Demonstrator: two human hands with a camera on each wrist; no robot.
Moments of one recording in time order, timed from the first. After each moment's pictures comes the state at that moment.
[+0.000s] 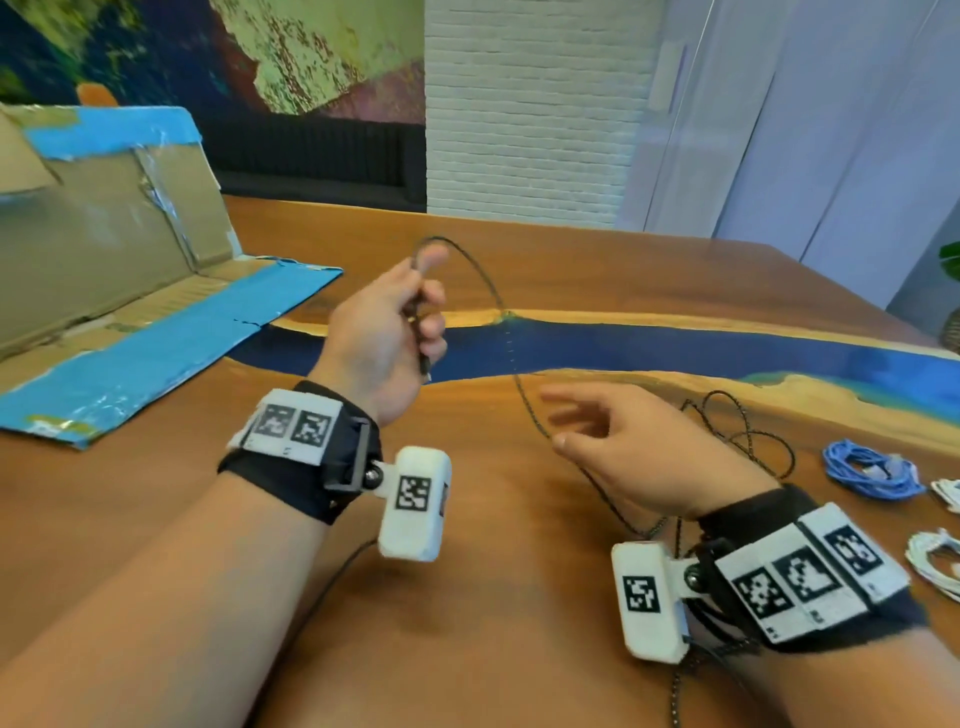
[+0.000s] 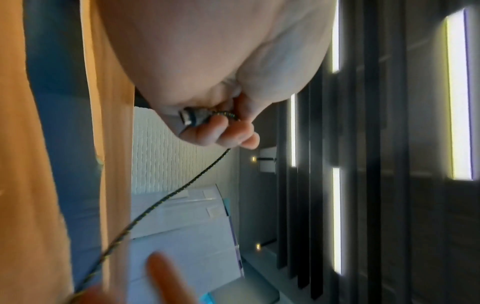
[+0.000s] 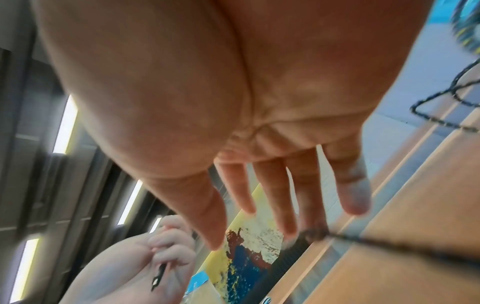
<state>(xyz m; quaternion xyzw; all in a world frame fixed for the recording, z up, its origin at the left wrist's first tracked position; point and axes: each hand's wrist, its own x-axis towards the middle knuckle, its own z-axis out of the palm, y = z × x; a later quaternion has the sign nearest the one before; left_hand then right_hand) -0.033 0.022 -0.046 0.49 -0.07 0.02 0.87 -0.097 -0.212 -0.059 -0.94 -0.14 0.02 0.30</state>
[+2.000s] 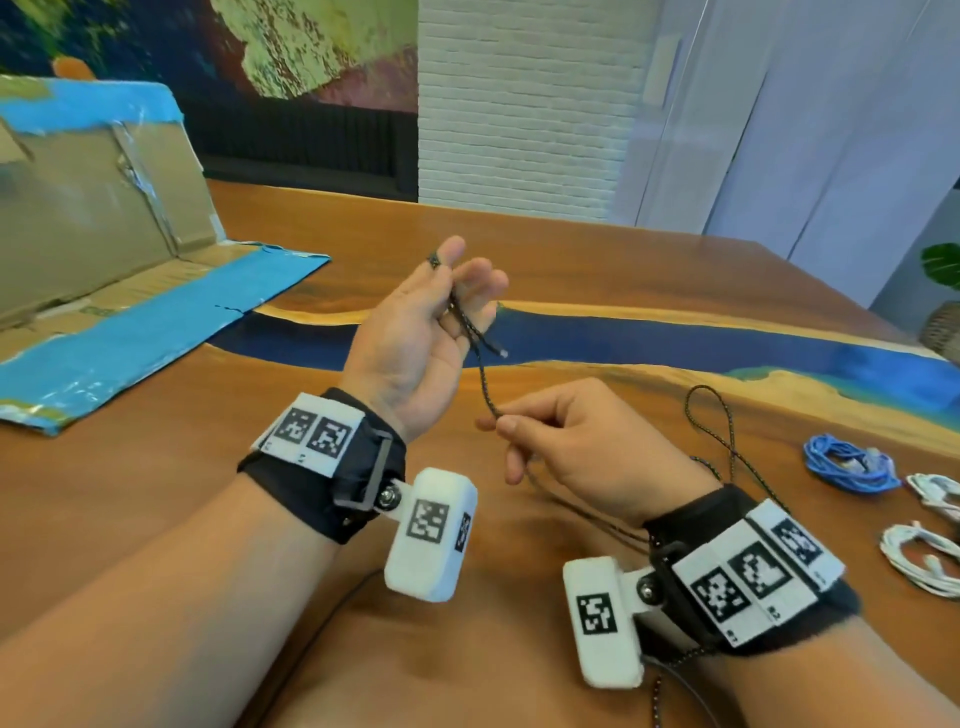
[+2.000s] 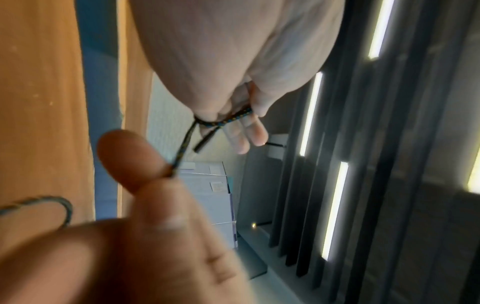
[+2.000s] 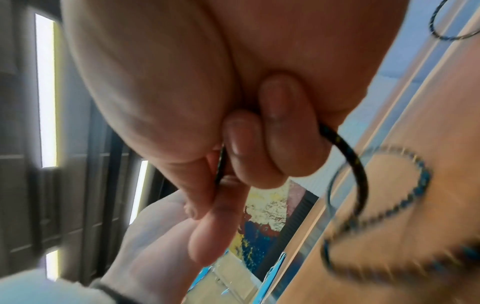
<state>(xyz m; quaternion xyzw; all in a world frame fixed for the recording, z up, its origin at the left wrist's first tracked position) -0.054 -0.018 -0.051 0.41 -0.12 0.02 0.91 -0.103 -0.188 -0.069 -0.86 -0.19 0.04 0.46</state>
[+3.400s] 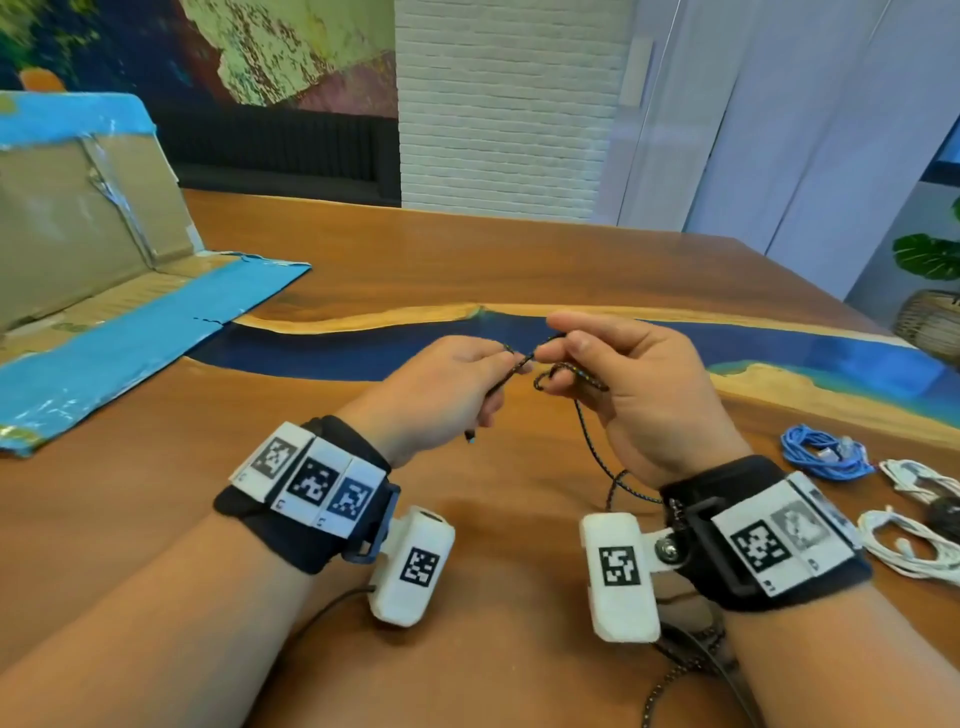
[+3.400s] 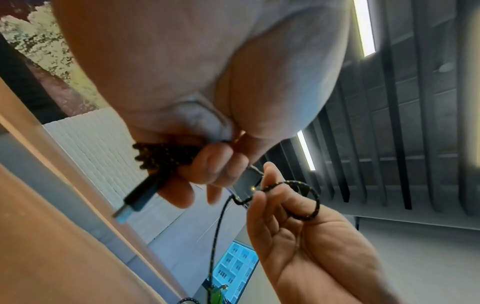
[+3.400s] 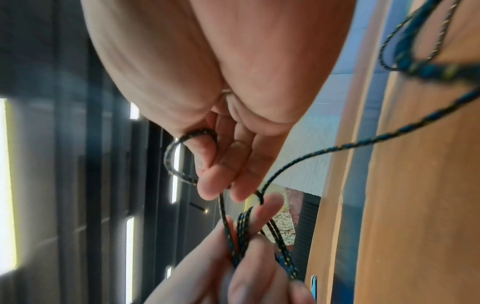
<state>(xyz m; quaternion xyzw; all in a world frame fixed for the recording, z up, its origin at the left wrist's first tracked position) -0.069 -0.029 -0.054 0.82 -0.20 -0.07 0.53 -0.092 -0.215 -0.054 -0.63 -0.12 -0.08 0.77</state>
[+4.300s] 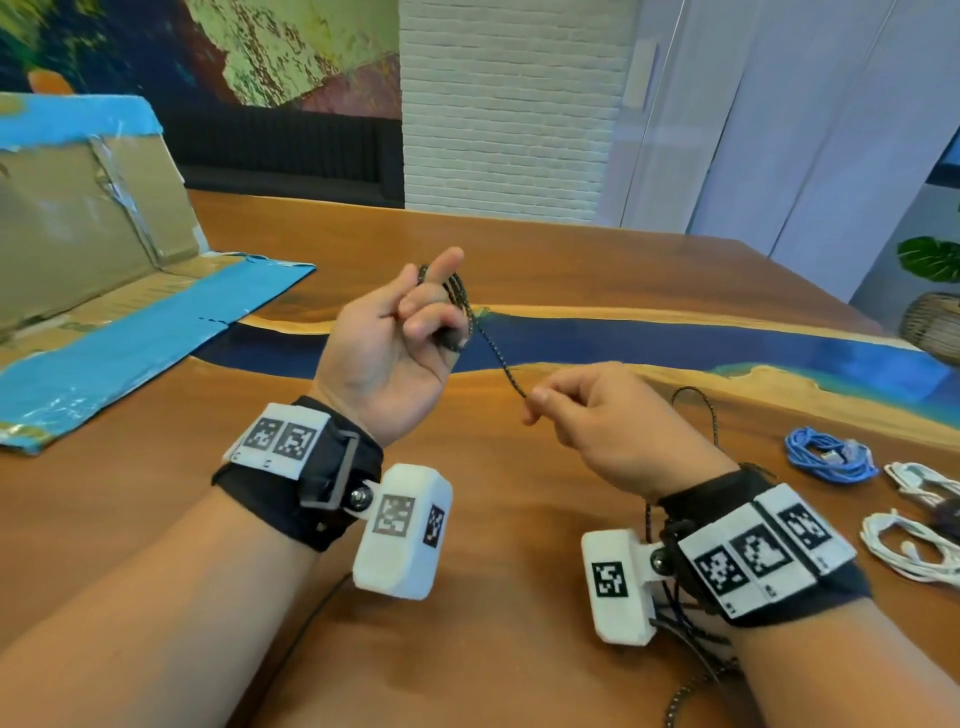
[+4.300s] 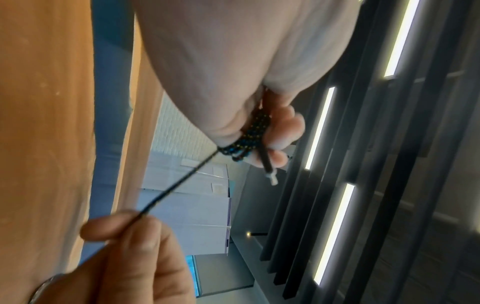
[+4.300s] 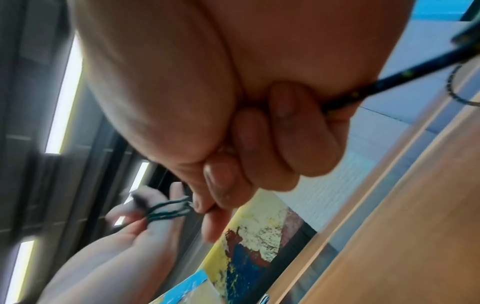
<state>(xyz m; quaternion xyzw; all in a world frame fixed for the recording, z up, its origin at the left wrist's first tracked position) -0.054 -0.005 -0.044 0.26 -0.14 -0.14 0.94 -0.097 -0.217 -0.058 -0.91 -0.14 -0.03 0.38</state>
